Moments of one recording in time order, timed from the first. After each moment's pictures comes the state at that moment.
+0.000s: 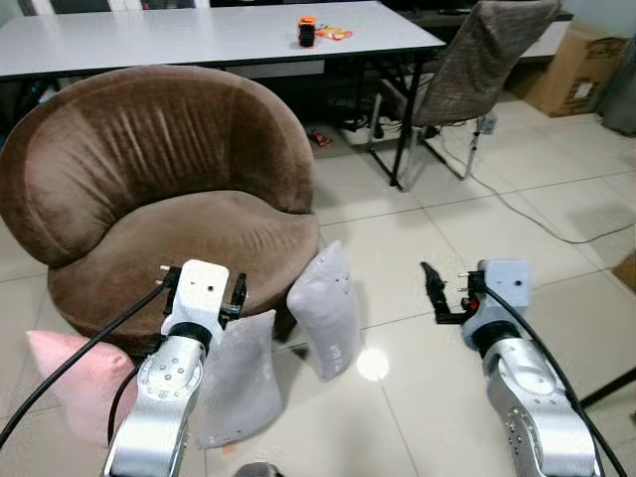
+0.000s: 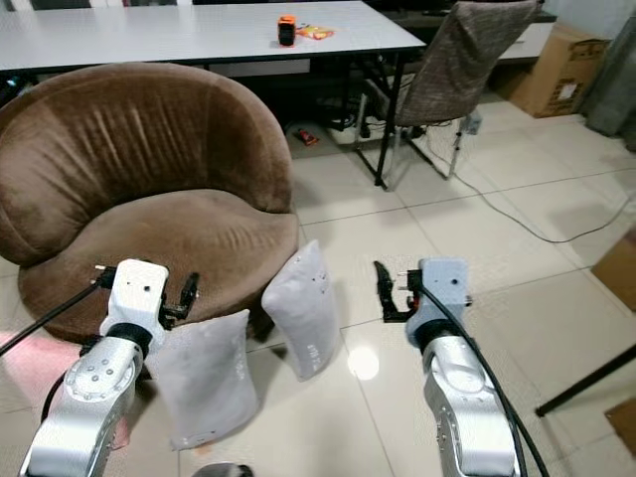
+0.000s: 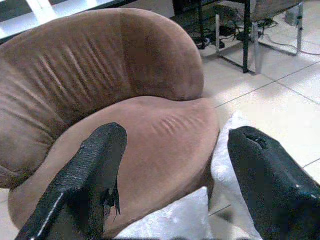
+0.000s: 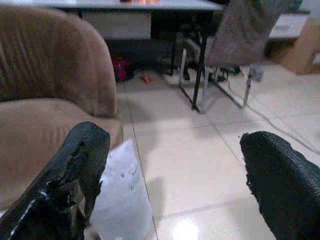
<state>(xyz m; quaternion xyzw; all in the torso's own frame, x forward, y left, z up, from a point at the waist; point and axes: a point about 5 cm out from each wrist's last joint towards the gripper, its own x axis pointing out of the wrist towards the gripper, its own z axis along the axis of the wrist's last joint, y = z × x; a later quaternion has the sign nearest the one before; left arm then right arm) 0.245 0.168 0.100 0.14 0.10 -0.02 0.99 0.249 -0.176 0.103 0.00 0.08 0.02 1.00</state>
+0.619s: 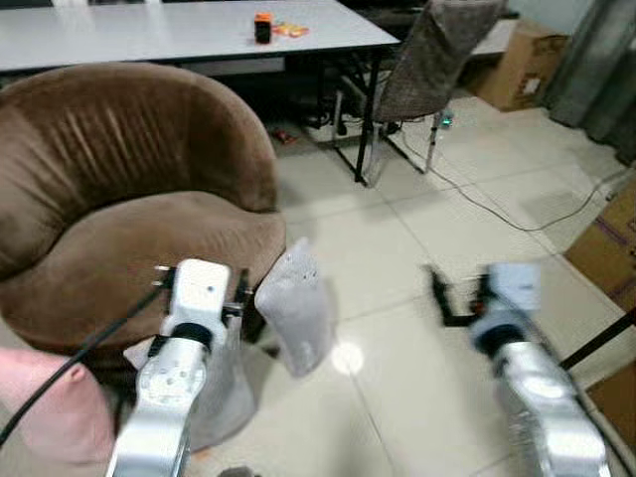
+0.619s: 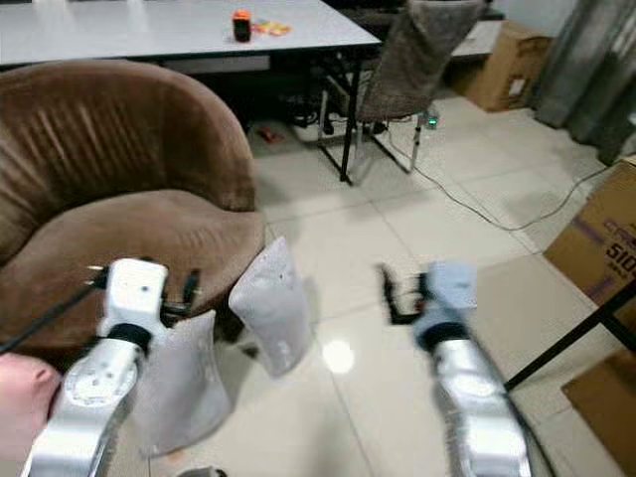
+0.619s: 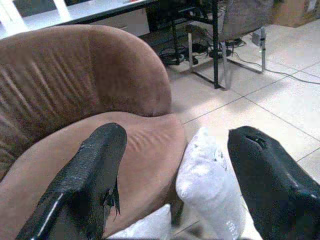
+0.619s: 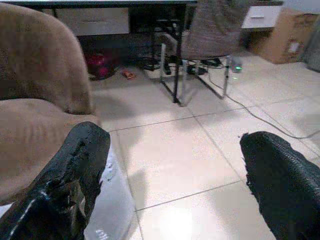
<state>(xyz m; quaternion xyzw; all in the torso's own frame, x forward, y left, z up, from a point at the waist) 0.242 0.161 0.106 0.12 0.08 -0.03 0.99 0.246 -0.184 0.097 0.03 0.09 0.02 1.00</state>
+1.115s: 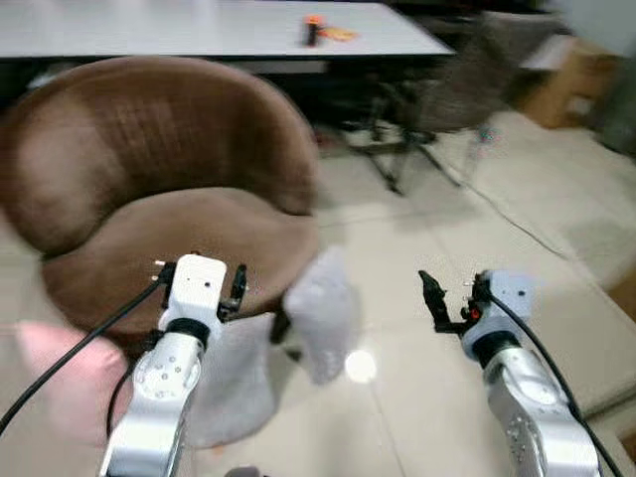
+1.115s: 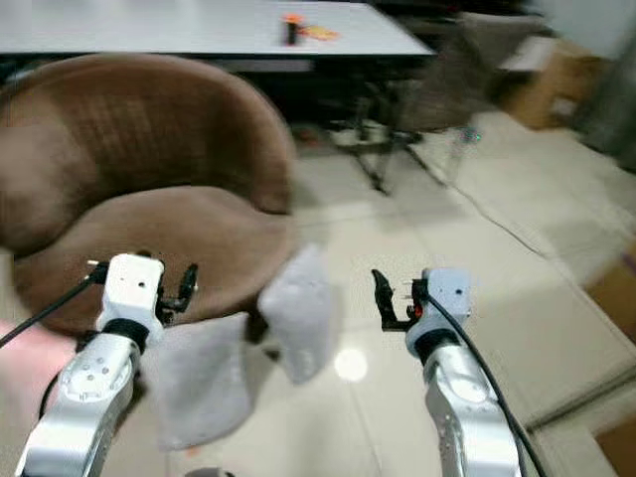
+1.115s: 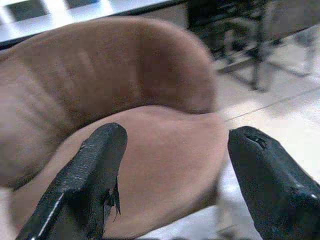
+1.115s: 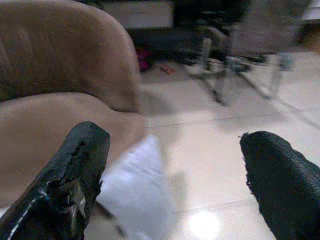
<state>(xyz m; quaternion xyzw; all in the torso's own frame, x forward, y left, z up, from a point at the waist) 0.246 0.171 0.108 0.14 0.07 -0.02 0.99 0.246 -0.169 0.095 0.06 0.10 0.04 0.99</state>
